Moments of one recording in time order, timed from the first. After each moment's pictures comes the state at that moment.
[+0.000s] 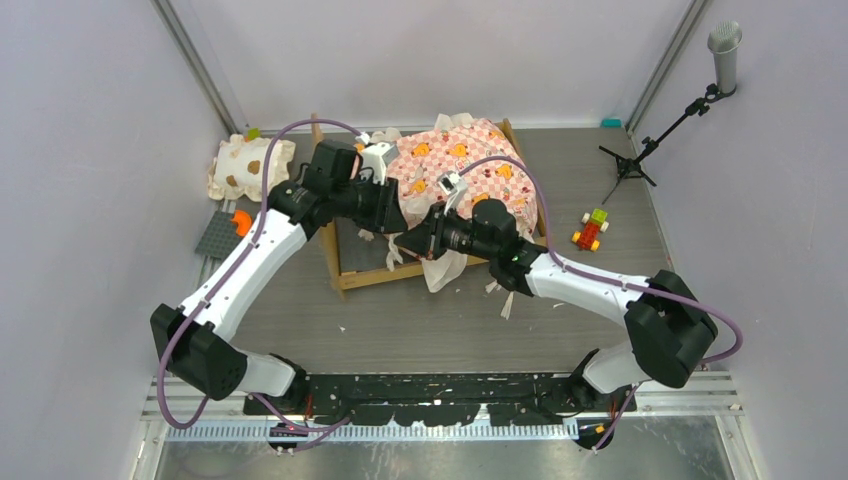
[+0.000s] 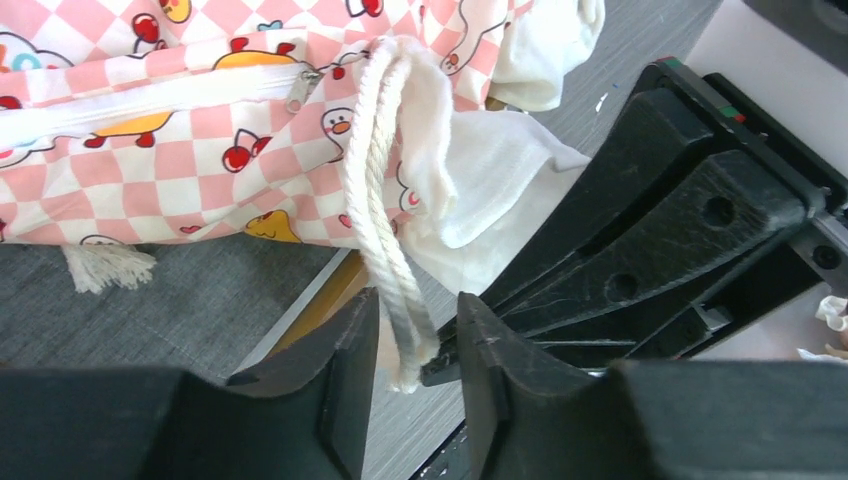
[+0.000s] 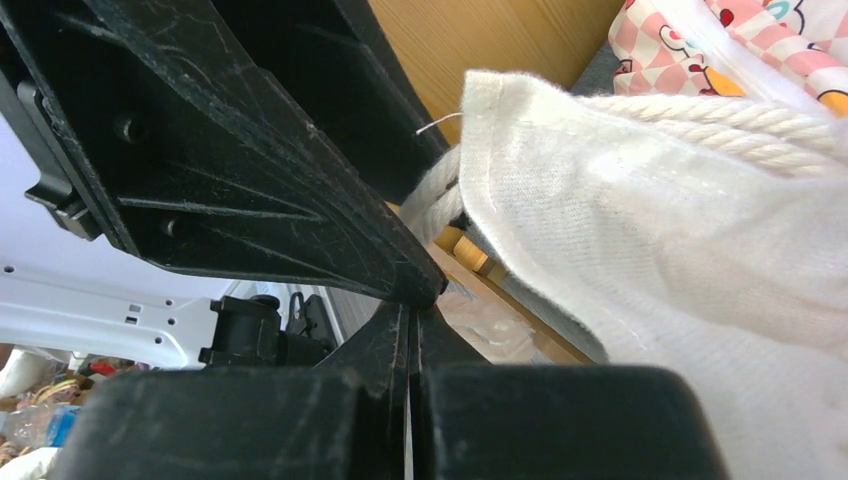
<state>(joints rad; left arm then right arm) -0.49 1.38 1.38 -0.73 0.44 -0.19 0.78 1.44 0.86 0.48 -0.37 0.66</state>
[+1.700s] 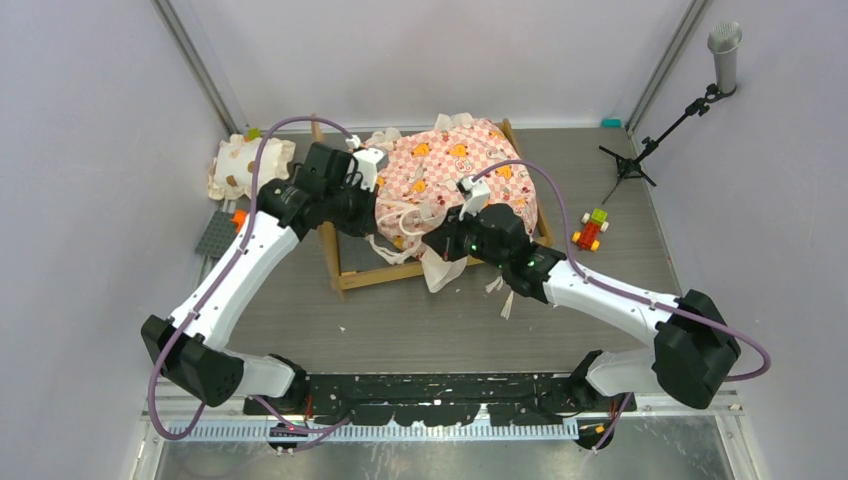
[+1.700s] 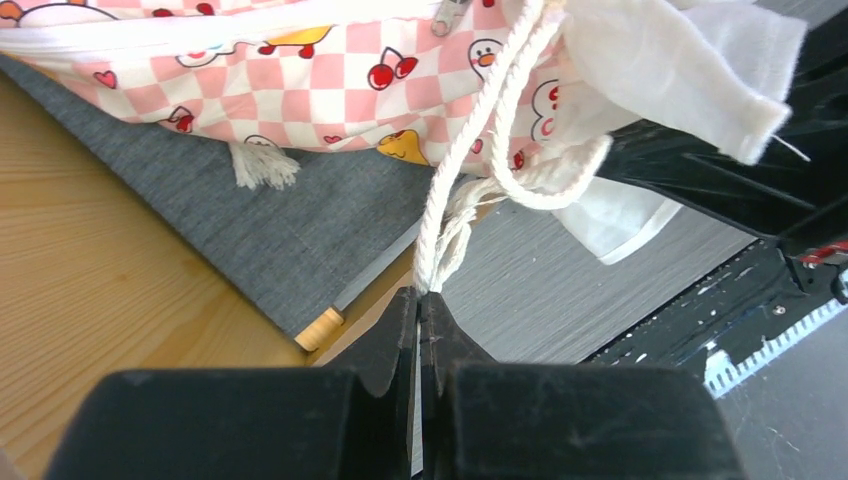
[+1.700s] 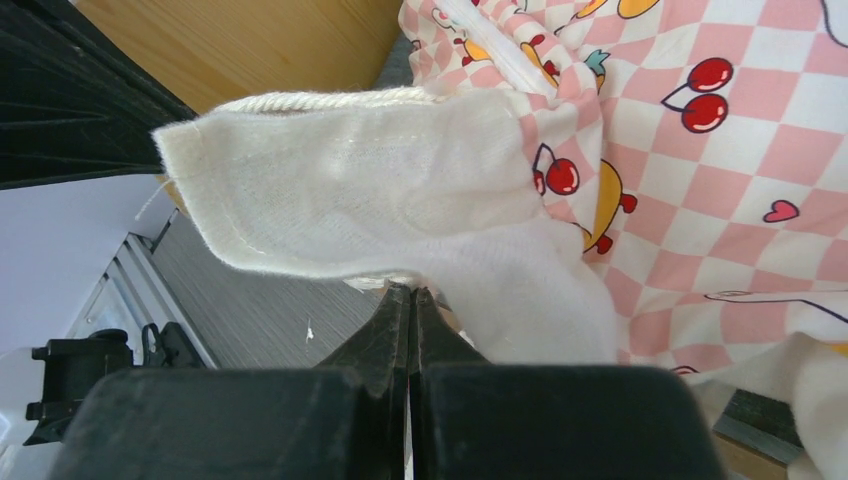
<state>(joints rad) -0.49 1.34 1.44 -0.93 0.19 -0.06 0.78 1.32 0.83 0.20 -0.08 0.52</state>
